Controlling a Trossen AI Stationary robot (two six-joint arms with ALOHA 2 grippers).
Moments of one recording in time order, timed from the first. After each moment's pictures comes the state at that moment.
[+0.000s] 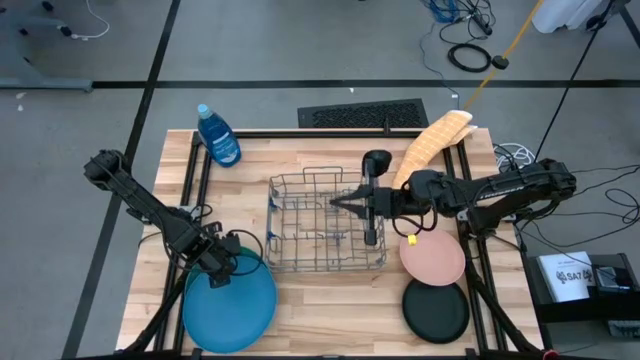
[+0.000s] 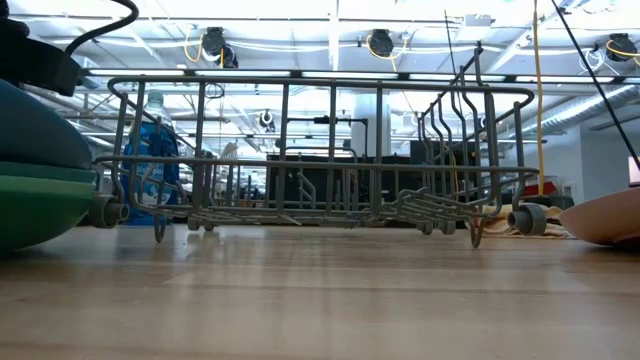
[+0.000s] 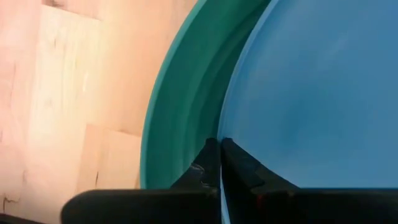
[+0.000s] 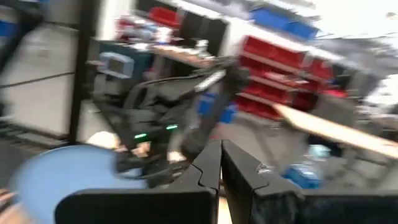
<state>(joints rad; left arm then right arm) -0.67 1.15 0.63 -0.93 -0.11 -0.92 0.16 1.32 1.09 0.30 0.10 -0.28</state>
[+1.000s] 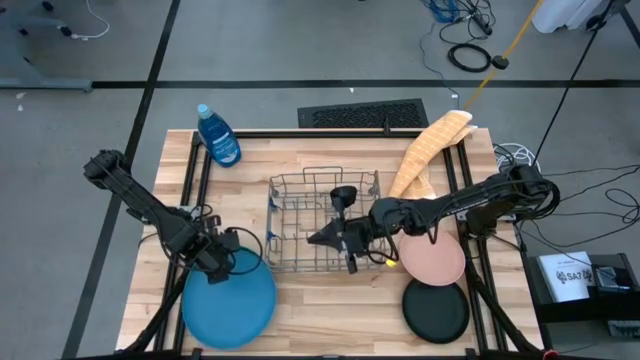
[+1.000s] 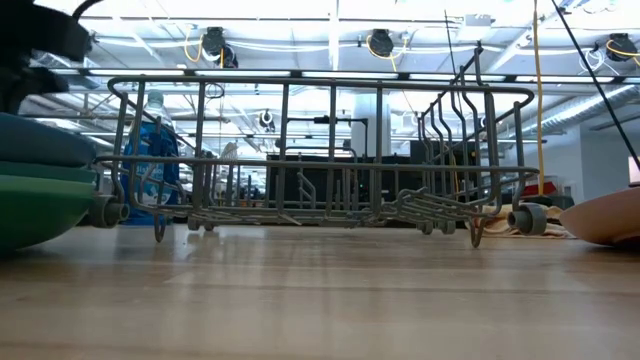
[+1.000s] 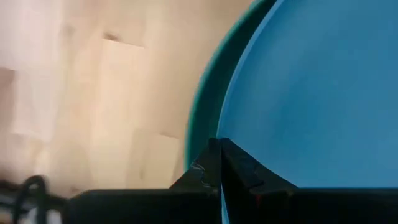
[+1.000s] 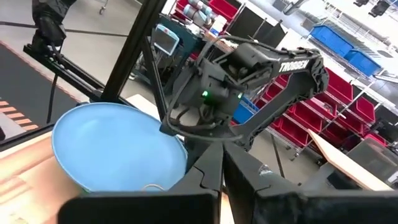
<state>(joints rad) -0.67 1.14 0.76 -1.12 -0.20 -0.87 0.21 1.57 1.09 0.46 0.00 -0.56</state>
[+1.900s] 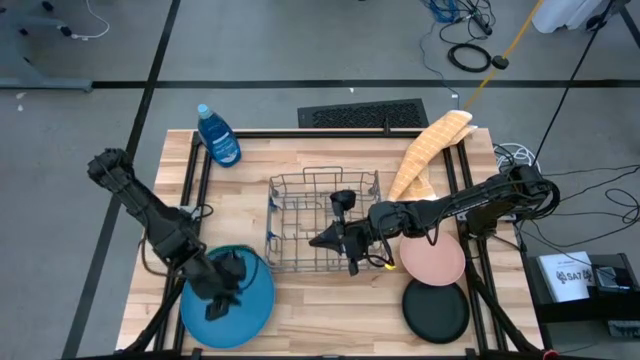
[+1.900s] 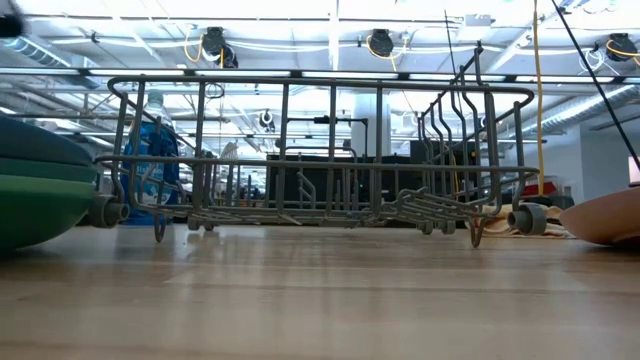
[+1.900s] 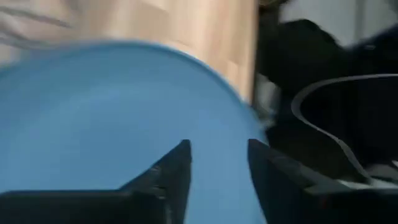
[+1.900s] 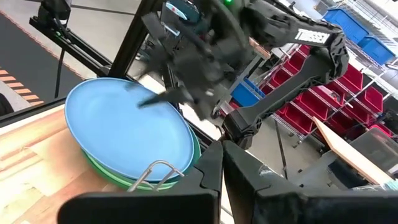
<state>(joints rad) -0.80 1.18 0.87 -0.58 0.00 -1.02 0.22 1.57 1.09 0.38 0.03 -0.59</state>
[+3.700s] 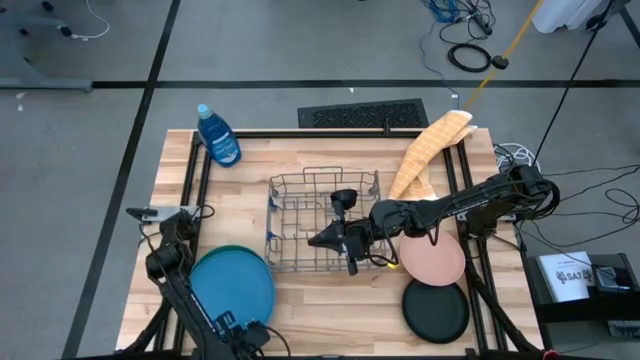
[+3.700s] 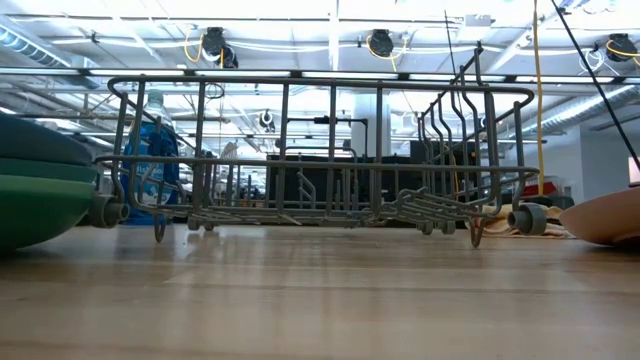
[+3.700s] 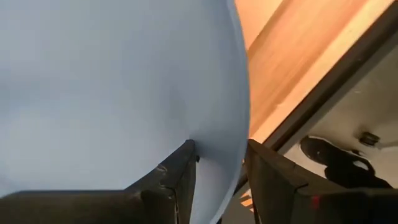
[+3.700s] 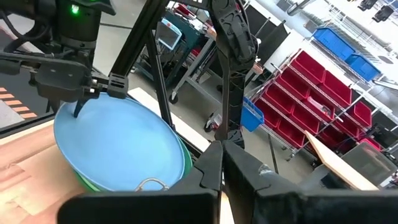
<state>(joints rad) -0.95 2.23 1.92 -1.42 0.02 -1.54 0.23 1.57 1.09 0.44 0.02 -0.61</state>
